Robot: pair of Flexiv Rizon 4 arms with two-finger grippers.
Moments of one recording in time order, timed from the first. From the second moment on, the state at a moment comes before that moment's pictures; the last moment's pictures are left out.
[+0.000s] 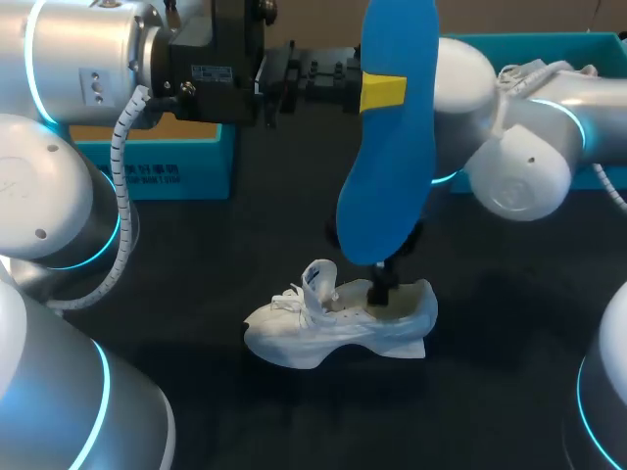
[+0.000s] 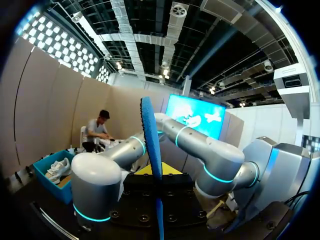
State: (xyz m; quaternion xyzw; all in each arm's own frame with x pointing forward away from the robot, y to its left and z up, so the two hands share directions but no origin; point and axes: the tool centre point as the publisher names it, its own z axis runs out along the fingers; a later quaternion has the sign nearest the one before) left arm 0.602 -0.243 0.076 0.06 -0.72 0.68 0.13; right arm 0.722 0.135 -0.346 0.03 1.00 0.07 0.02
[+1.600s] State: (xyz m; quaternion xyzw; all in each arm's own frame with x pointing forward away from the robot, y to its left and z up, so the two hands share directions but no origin) left arm 0.602 -0.243 0.076 0.06 -0.72 0.68 0.13; right arm 0.709 0.137 -0.370 0.07 1.00 0.04 -0.05
